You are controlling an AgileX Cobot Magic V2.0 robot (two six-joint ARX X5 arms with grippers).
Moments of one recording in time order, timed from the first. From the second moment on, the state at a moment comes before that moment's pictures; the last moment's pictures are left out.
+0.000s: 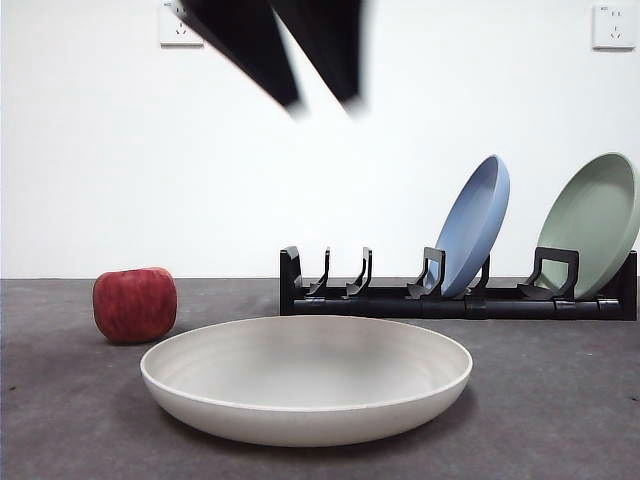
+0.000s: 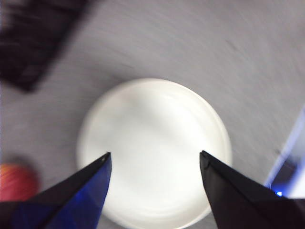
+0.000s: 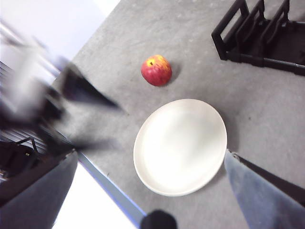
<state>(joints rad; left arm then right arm) -1.04 1.33 1.25 -0.79 -0.27 -0.05 0.06 0.84 1.07 -0.97 -0.82 -0.08</state>
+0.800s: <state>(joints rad) -0.87 0.67 1.25 -1.17 -0.44 -0.38 0.64 1.60 1.59 -0.67 -0.50 -0.06</state>
